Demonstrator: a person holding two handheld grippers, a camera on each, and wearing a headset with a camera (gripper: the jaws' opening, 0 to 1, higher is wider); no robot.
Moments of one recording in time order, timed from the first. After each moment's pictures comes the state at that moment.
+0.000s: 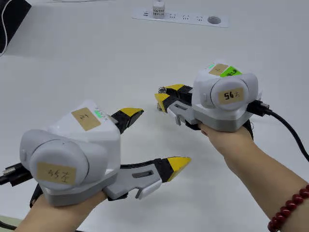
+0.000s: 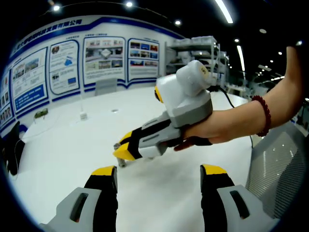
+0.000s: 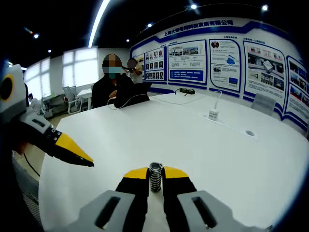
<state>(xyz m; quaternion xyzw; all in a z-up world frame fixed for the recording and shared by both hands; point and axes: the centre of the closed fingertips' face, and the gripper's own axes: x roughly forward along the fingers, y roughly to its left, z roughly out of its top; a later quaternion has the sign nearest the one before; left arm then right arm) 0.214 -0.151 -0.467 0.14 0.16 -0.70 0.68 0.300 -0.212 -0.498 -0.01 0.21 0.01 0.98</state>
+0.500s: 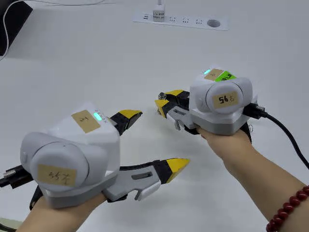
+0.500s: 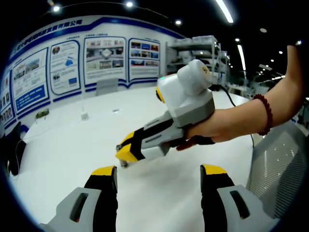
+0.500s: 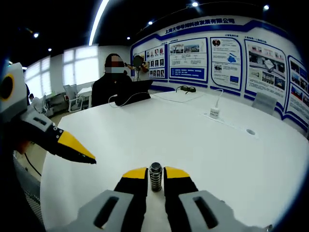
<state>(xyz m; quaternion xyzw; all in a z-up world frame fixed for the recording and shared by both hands) 0.216 -0.149 -0.467 0.14 0.16 -0.70 0.69 0.297 -0.210 -0.496 0.00 0.21 0.01 0.98</state>
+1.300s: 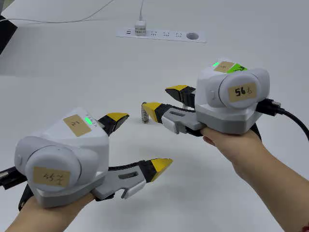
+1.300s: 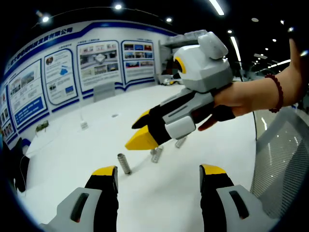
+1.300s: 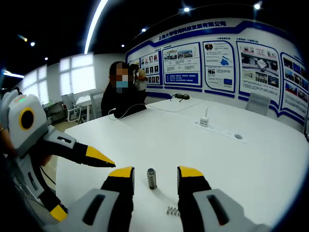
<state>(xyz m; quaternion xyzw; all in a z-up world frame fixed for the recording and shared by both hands) 0.217 -0.160 -0.460 0.18 0.12 -0.70 0.68 0.261 -0.221 -0.445 0.02 0.19 -0.01 0.98</state>
